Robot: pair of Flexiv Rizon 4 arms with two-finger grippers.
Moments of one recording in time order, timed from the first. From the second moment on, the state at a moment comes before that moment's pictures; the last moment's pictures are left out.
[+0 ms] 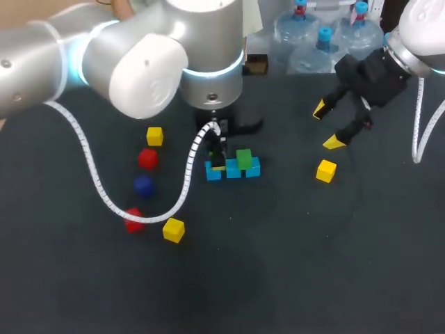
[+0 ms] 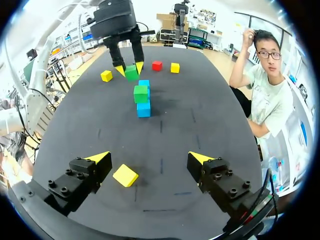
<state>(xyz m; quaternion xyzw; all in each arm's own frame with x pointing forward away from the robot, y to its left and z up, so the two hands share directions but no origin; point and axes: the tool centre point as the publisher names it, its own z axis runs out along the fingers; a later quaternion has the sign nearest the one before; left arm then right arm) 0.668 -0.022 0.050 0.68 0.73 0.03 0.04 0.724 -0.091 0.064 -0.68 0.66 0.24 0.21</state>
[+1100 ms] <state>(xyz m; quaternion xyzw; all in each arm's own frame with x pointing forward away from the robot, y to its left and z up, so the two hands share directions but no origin) 0.678 -0.028 0.035 0.67 0.74 0.03 0.02 0.724 -0.091 0.064 -0.68 0.66 0.24 0.21</state>
